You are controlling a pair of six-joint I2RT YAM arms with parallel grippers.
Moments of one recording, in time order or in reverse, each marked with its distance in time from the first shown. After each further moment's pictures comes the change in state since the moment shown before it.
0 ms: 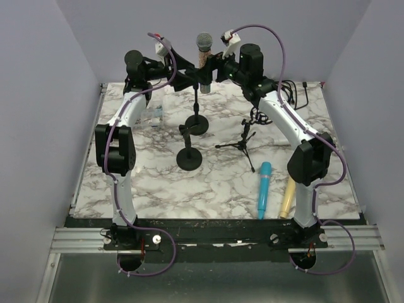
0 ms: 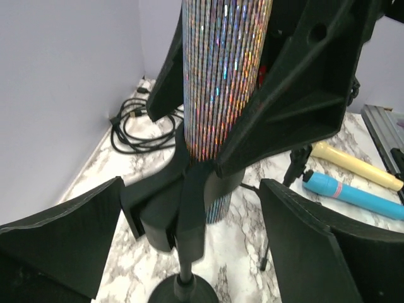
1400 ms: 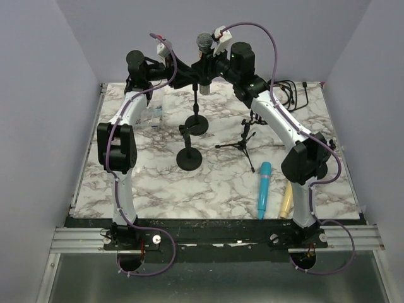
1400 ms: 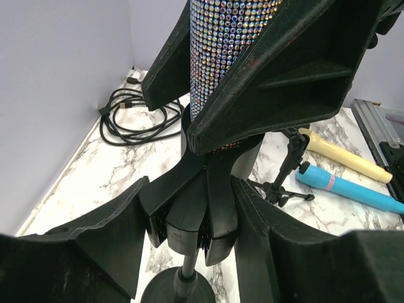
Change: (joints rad) left arm 0.002 0.066 0.088 -0.035 0.055 -0.029; right arm 0.053 0.058 0.129 -0.007 0.106 -0.055
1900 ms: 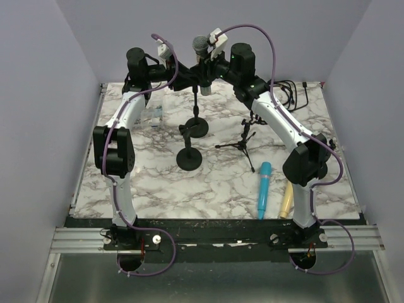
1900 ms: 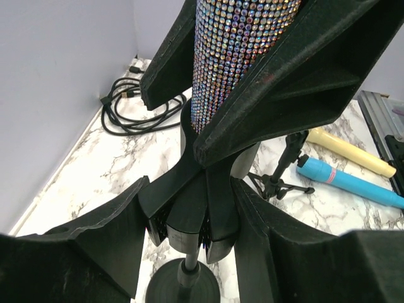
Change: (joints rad) left arm -0.004 -0.088 -0.059 -0.227 -0.031 0.196; right arm 0.020 -0.036 -0.045 0.011 -0.072 -0.132
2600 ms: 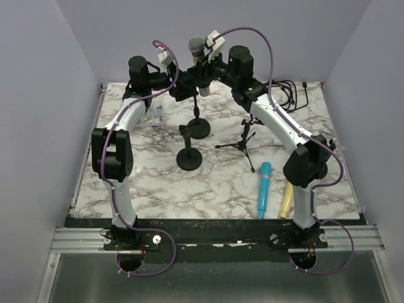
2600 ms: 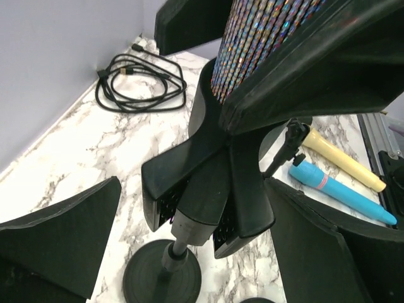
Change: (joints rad) left arm -0.010 -0.073 -0.159 -0.031 -0.077 0.013; right arm 0.024 -0.012 -0.032 0.050 0.000 -0.032
